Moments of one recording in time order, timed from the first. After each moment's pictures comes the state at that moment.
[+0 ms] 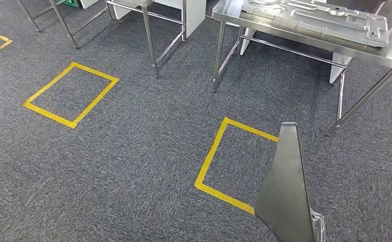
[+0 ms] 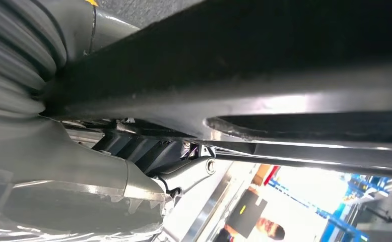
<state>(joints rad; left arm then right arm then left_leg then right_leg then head) -0.08 -0.01 1.21 -0.23 -1.10 -0.06 -0.64 0.43 0.22 -0.14 -1.83 0.44 -0.10 -0.66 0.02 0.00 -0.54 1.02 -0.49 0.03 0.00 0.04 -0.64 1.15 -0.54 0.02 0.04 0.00</state>
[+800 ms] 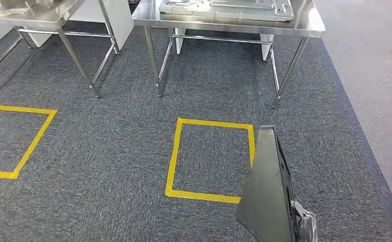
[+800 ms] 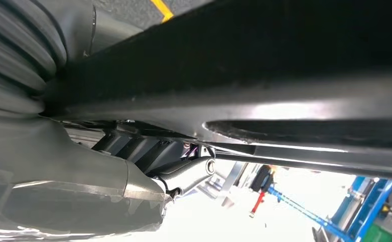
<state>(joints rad) -0.07 -0.02 1.22 -0.23 -1.11 -0.07 -0.64 0.43 0.23 -0.11 -1.83 0.49 -0.10 -0.66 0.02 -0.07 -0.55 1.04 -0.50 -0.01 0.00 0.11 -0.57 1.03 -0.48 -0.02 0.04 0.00</state>
